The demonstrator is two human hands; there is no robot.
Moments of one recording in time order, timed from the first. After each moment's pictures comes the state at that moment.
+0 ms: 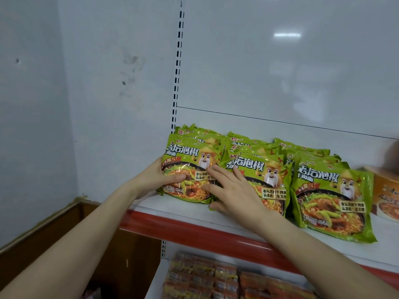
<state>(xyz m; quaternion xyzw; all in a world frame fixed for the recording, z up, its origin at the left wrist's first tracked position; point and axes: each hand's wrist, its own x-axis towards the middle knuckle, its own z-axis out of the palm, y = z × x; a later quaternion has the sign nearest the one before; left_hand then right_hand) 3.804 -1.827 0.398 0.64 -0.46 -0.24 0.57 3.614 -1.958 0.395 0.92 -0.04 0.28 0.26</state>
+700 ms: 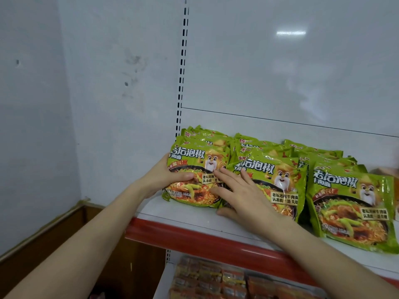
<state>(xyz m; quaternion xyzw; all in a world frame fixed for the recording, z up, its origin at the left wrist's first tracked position) 3.819 -1.842 0.401 0.62 -0.46 -0.23 0.60 3.624 -1.971 0.390 0.91 -0.02 0.30 0.28</state>
